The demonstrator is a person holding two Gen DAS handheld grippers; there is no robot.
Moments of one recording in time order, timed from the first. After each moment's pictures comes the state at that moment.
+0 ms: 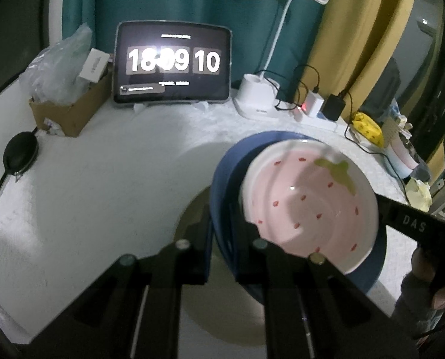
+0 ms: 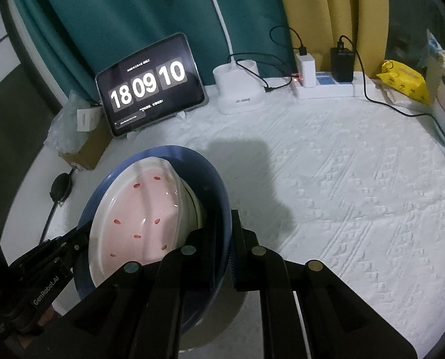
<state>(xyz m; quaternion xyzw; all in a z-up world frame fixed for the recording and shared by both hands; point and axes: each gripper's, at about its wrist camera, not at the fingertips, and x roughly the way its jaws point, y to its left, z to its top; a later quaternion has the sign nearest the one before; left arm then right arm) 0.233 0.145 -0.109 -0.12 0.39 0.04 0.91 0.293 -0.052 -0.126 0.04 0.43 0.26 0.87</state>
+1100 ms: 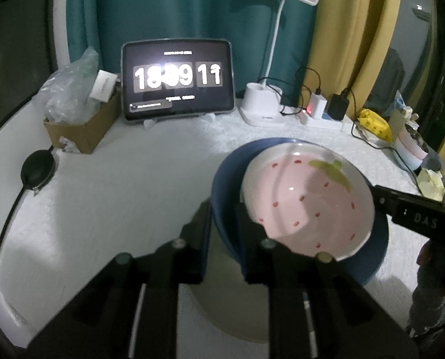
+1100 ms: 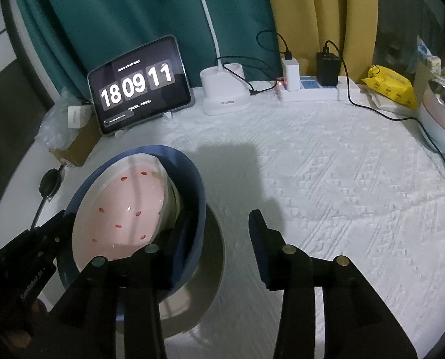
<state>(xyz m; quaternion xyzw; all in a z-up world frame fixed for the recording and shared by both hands) 0.218 0.136 -0.102 -0.07 0.36 0.07 0.93 0.286 -0.071 -0.125 0.02 0.42 0.23 0.88</state>
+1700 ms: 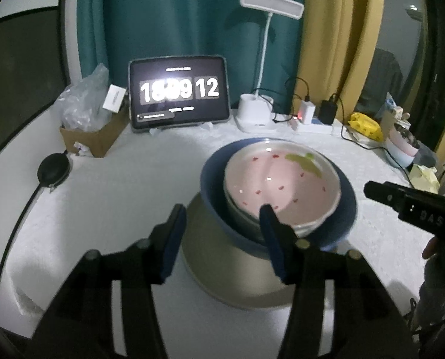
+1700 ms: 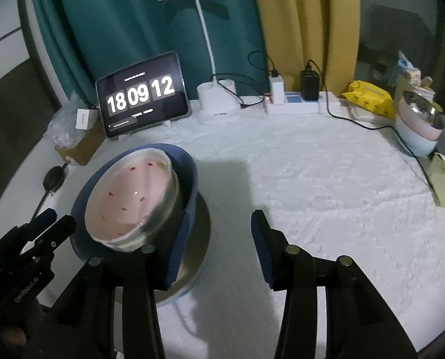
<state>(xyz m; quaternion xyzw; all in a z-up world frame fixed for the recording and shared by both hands) 0.172 0.109 -0.086 -0.06 0.33 0.08 0.94 0.243 -0.102 -0.106 0.01 0.38 0.22 0.90</state>
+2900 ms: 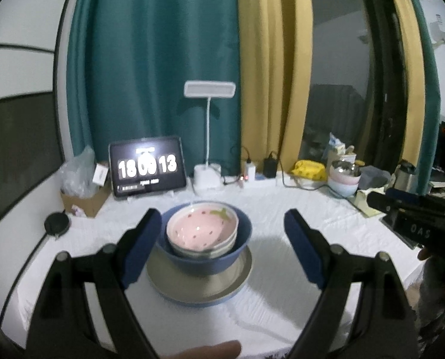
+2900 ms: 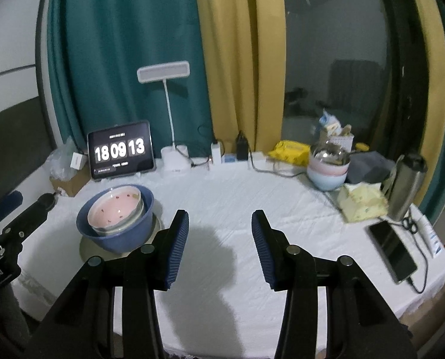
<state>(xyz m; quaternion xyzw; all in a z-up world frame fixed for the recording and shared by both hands) 0.071 0.021 0.000 -0.01 0.17 0.02 0.98 0.123 -0.217 -0.037 0.00 0.23 0.15 0.96</state>
